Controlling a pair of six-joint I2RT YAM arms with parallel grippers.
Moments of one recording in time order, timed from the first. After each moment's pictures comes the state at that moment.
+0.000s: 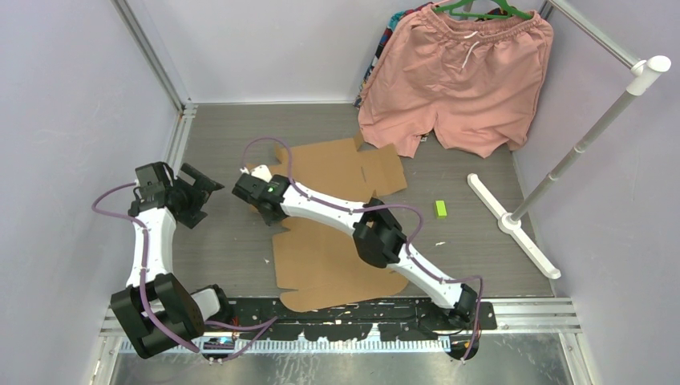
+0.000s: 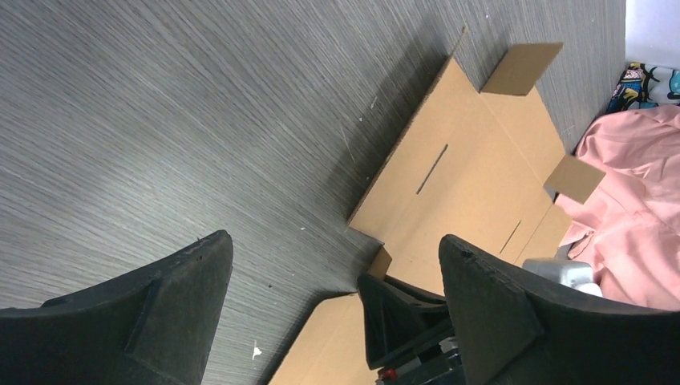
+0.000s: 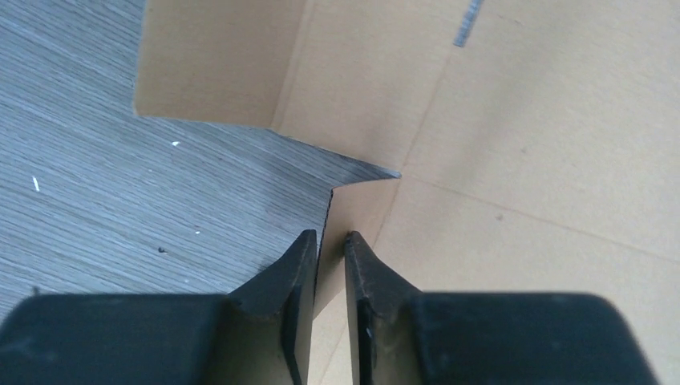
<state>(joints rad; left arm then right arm) 0.39 1.14 0.84 -0.60 0.30 -0.68 1.11 2.53 2.36 -0.98 0.32 0.53</state>
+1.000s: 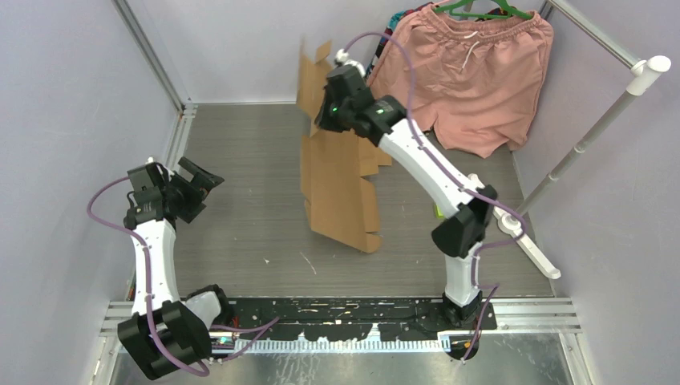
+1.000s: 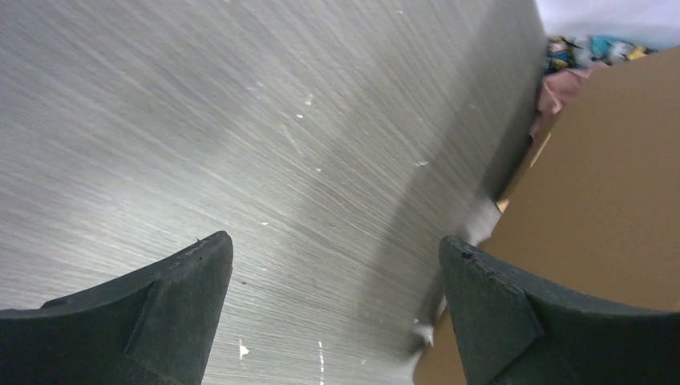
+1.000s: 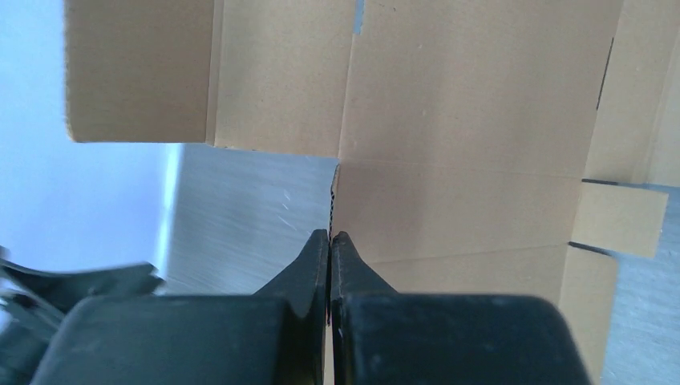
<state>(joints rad) 0.39 1.02 0.86 -0.60 0.36 -0.64 0.75 1.98 2.21 -0.84 0.16 0.64</state>
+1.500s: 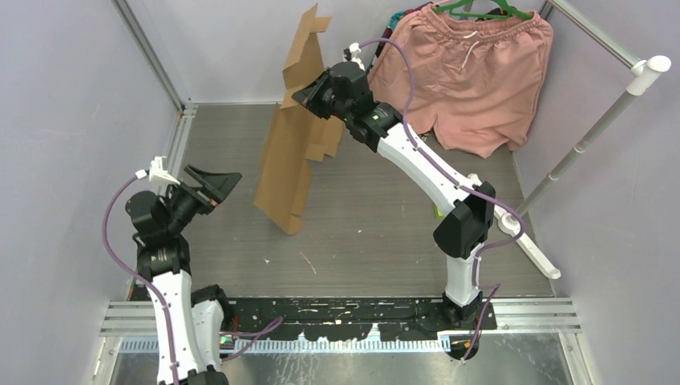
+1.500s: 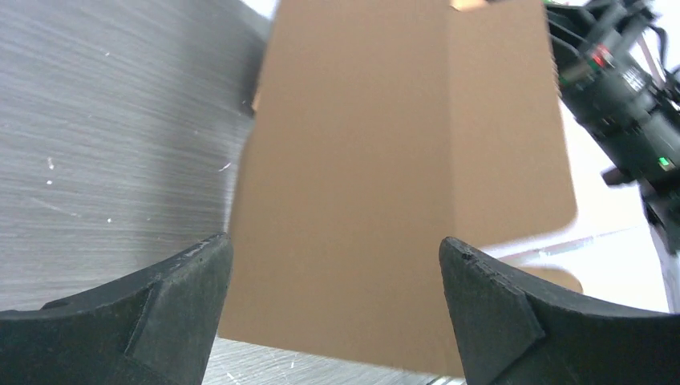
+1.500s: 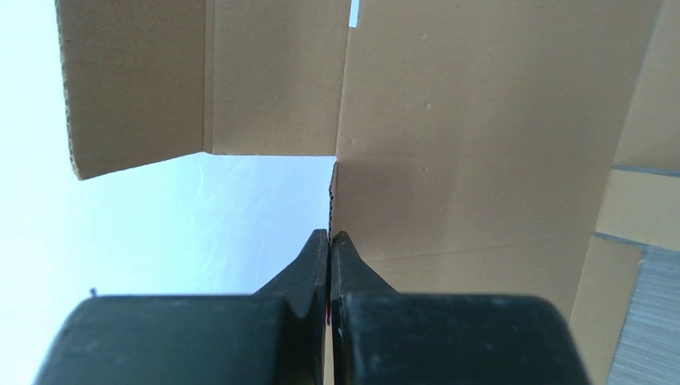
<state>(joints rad) 0.36 0.63 0.66 -0.20 0.76 -0.80 0.69 1.90 2.02 -0.35 0.06 1.02</state>
